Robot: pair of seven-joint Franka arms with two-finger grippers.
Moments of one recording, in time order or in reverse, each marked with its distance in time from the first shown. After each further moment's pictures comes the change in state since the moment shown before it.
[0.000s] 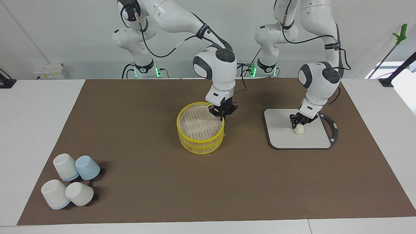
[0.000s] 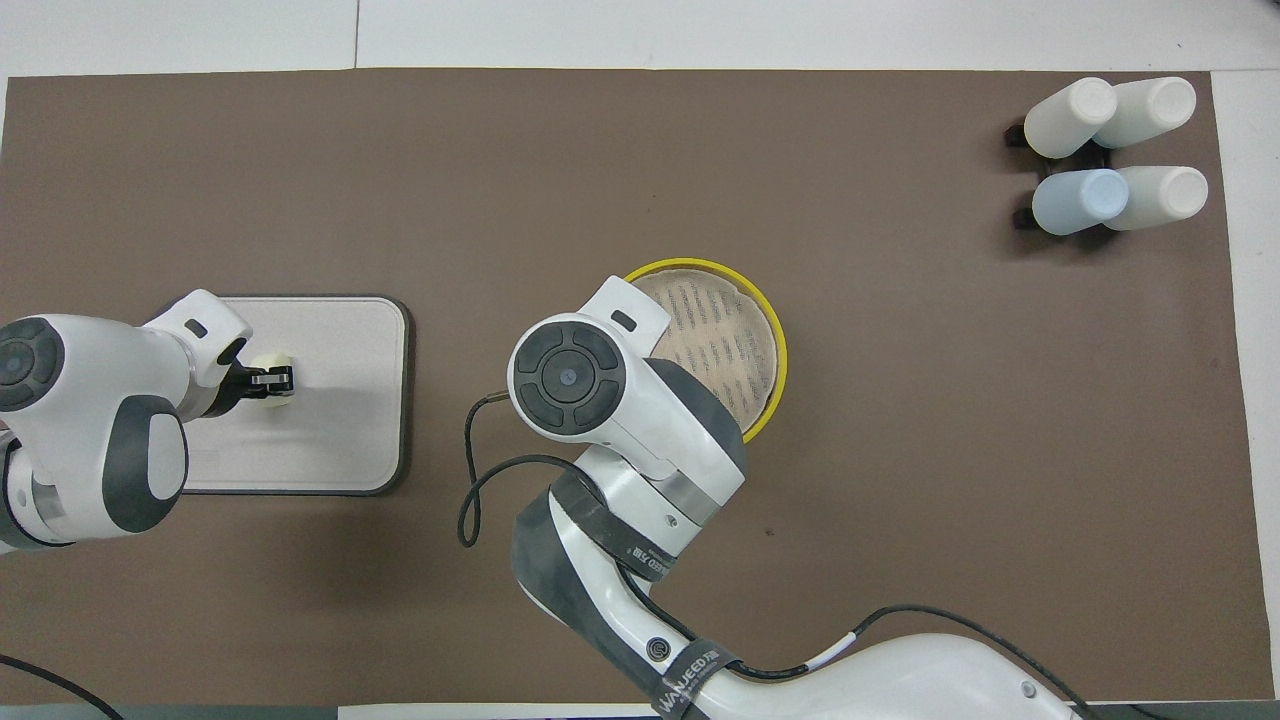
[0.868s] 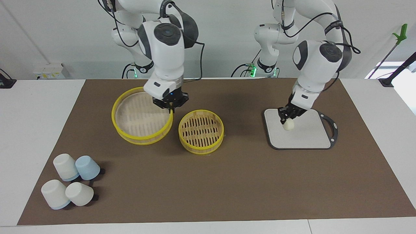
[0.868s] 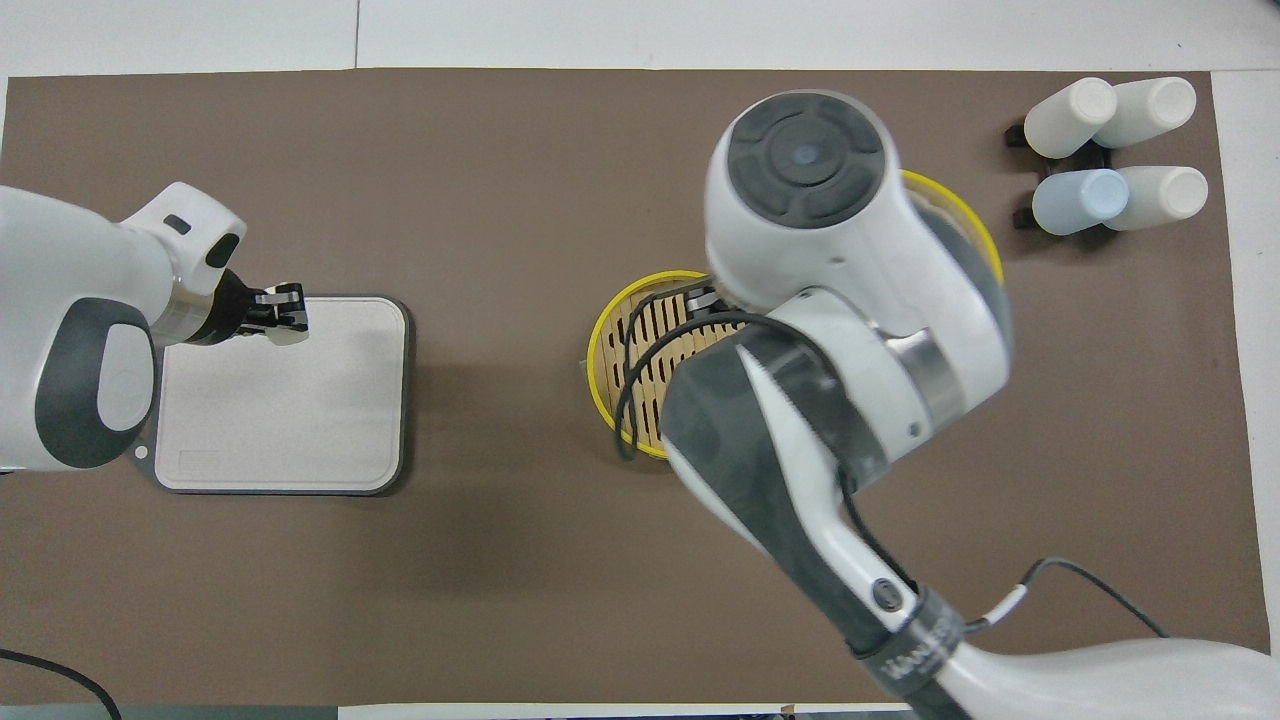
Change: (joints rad) left arm -0.357 0.036 -0.030 0.552 -0.049 -0.452 -0.583; right arm -0.432 -0.210 -0.013 0.143 0.037 -0.561 -0.551
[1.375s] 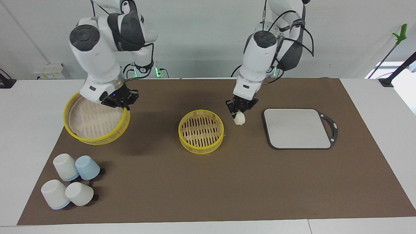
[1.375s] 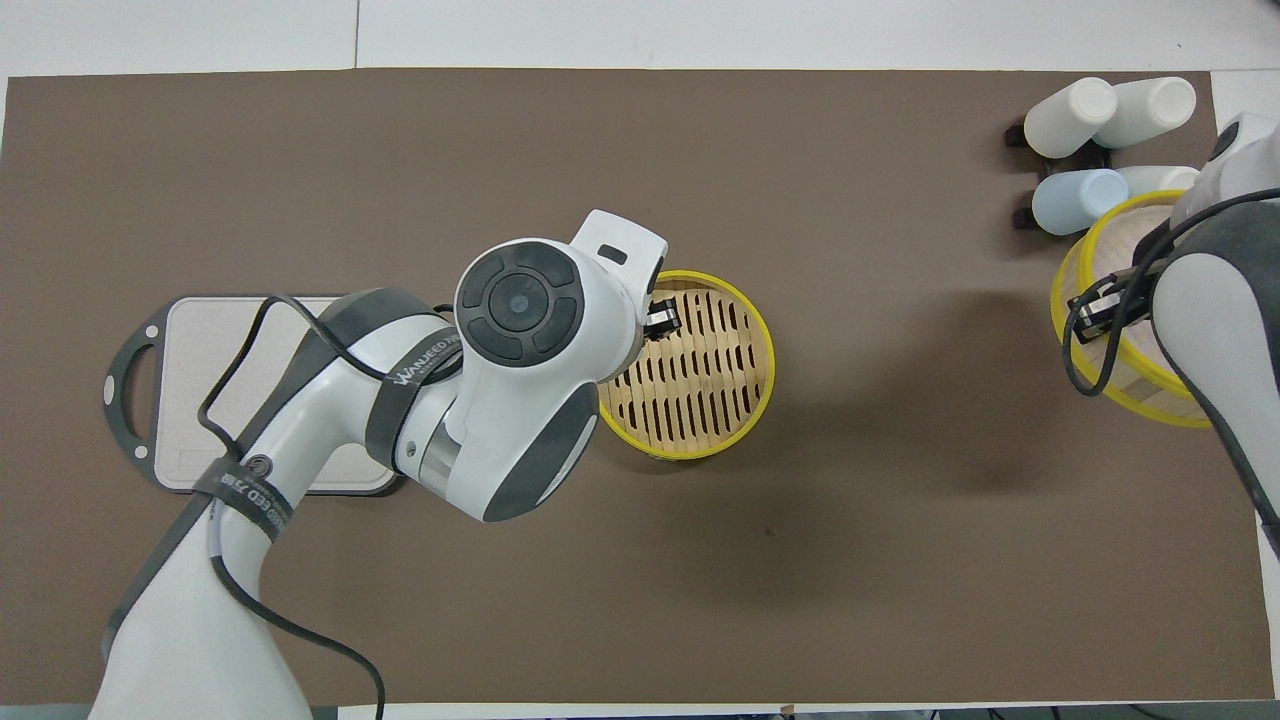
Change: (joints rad) left arm -0.306 0.171 0.003 0.035 0.009 0.176 -0.312; right arm -0.303 -0.104 -0.002 -0.235 0.024 0.049 -0.352
